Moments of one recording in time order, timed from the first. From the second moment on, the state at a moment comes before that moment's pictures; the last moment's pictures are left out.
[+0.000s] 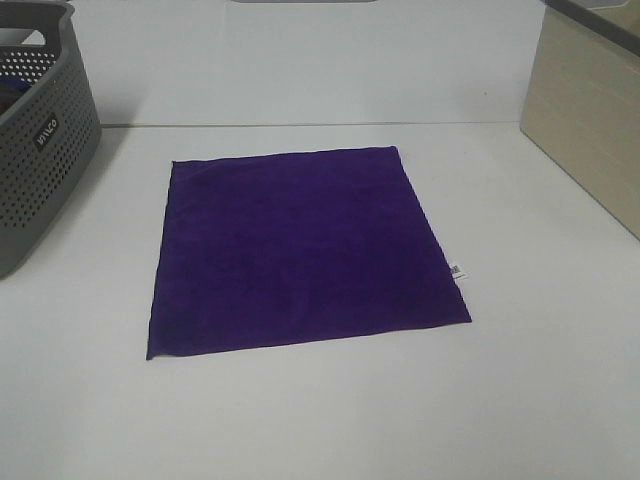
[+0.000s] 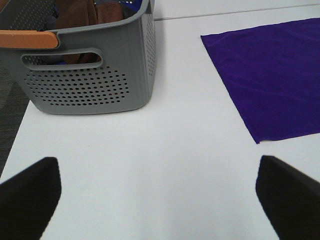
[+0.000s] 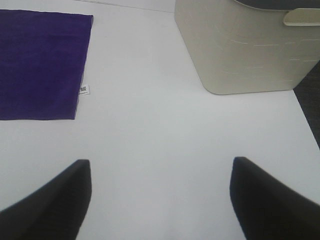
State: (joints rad) left arm 0.06 0.00 -0.51 -0.05 1.05 0.10; right arm 0.00 0.00 -0.50 0.03 1.06 -0.12
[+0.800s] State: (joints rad) left arm 0.06 0.00 -0.51 -0.04 1.05 0.14; right arm 0.00 0.00 -0.50 0.03 1.06 -0.12
